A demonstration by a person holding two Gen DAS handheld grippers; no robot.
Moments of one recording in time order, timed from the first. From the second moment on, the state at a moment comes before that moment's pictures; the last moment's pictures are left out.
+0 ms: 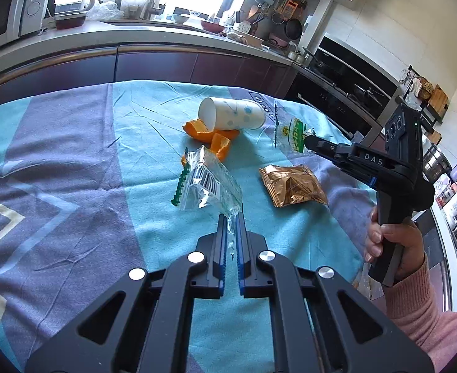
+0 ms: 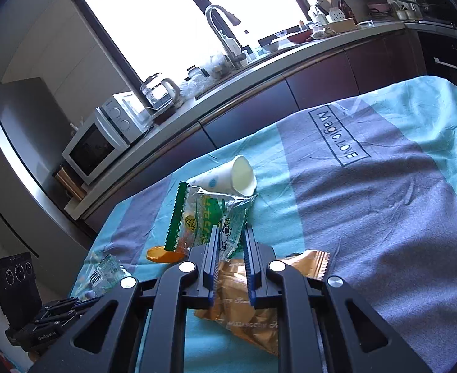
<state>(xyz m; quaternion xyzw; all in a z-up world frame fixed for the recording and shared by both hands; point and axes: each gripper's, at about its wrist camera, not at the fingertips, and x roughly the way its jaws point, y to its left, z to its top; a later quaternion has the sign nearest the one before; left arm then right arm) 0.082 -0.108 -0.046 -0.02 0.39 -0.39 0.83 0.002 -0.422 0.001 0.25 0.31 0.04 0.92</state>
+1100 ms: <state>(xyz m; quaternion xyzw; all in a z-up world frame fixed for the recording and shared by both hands) 0.043 0.031 -0.020 -0.06 0.36 -0.32 0.88 0.014 -0.287 0.018 0.22 0.32 0.20 0.90</state>
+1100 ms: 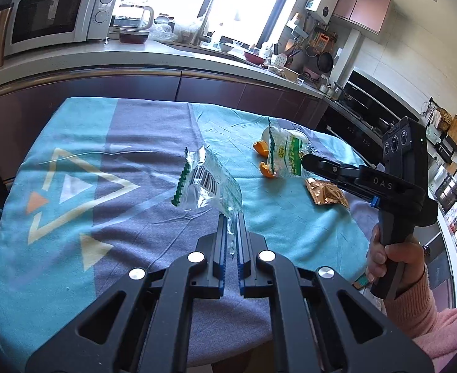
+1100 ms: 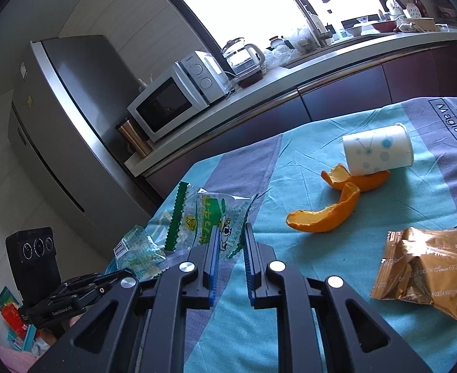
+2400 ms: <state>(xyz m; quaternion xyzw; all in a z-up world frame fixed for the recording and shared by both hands) 0.023 0.120 -0.013 -0.09 0.34 -0.23 0.91 0.044 -0.169 0.017 0.18 0.36 0.30 0.87</state>
